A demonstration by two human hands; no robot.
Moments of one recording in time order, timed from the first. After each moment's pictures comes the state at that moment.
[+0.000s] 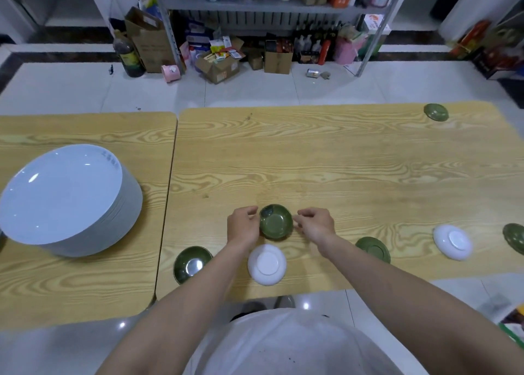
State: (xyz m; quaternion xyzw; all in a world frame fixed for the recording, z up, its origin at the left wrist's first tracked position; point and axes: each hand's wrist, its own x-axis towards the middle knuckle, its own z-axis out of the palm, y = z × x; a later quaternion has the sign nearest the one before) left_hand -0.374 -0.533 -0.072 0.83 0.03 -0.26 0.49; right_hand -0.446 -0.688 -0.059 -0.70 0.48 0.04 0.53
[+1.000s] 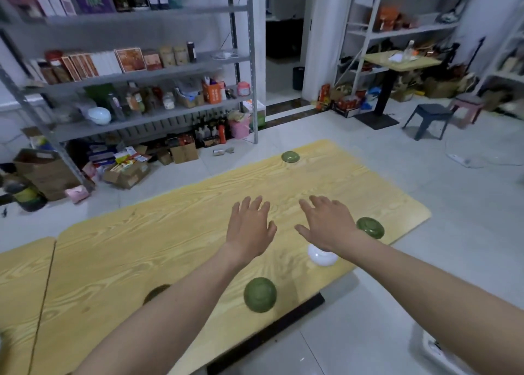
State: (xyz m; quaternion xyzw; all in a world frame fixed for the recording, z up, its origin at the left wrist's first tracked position) left_hand -0.506 -0.791 0.094 0.85 -0.52 0.01 0.05; right_hand -0.649 -0.909 0.123 -0.95 0.29 0.06 -0.07
